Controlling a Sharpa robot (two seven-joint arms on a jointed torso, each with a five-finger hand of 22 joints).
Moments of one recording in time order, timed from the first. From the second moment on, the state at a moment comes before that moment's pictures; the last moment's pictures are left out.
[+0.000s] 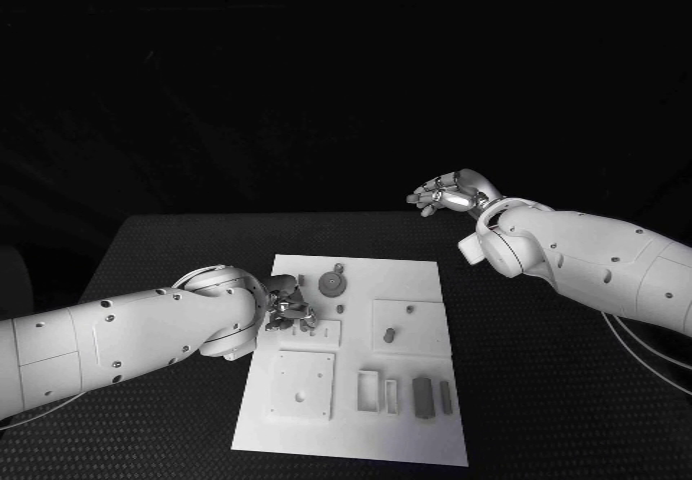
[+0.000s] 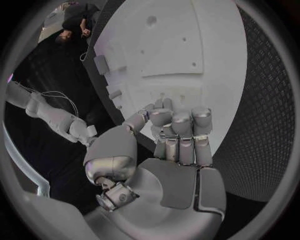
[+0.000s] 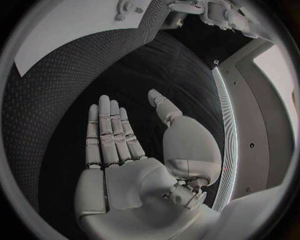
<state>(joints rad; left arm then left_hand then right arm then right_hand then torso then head) 1.29 -0.70 -0.24 1.46 -1.06 -0.07 -0.45 0.73 0.07 0.70 -0.26 0.26 1.08 0.07 0.31 0.71 1.43 -0.10 0.90 0.91 1.23 -0.16 1.30 0.76 0.06 1.05 -0.18 1.09 1.31 1.31 -0.64 -0.11 1.06 -0.55 -0.37 0.18 0.94 -0.14 0.44 -0.29 0.24 0.82 0.20 0.23 0.47 0.94 0.13 0.49 0.16 0.98 0.10 0.47 0.56 0.23 0.64 0.19 0.49 1.15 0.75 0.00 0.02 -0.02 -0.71</state>
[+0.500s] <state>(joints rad) 1.28 -0.70 -0.24 1.46 -1.08 -0.06 -0.45 0.70 0.08 0.71 -0.27 0.26 1.09 0.06 0.31 0.72 1.43 -0.10 0.91 0.91 1.24 -0.16 1.31 0.75 0.08 1.04 -0.17 1.09 1.31 1.31 -0.64 -0.11 1.06 -0.55 -0.36 0.18 0.93 -0.13 0.43 -0.29 0.24 0.82 0.20 0.23 0.47 0.94 0.13 0.49 0.16 0.98 0.10 0.47 0.56 0.23 0.64 0.19 0.49 1.15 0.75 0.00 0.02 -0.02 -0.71</state>
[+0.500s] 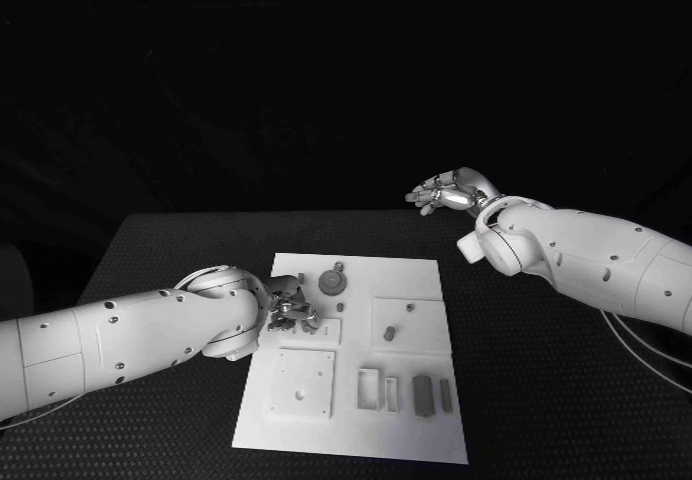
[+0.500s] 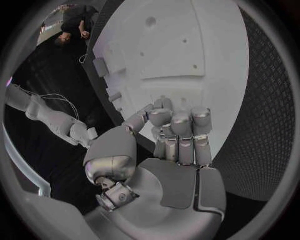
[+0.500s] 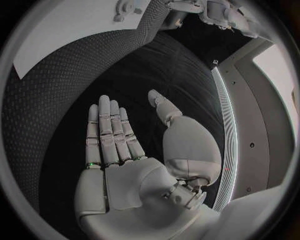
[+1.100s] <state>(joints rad) 1.28 -0.70 -0.24 1.47 -1.11 -0.05 -0.45 0.69 0.08 0.72 -0.27 0.27 1.09 0.06 0.31 0.72 1.43 -0.10 0.91 0.90 1.24 -0.17 1.32 0.75 0.08 1.04 -0.17 1.10 1.31 1.31 -0.63 -0.11 1.06 -0.55 -0.36 0.18 0.93 -0.13 0.43 -0.29 0.25 0.82 0.20 0.23 0.46 0.95 0.13 0.49 0.15 0.98 0.10 0.46 0.56 0.23 0.64 0.19 0.49 1.15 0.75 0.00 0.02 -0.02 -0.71</state>
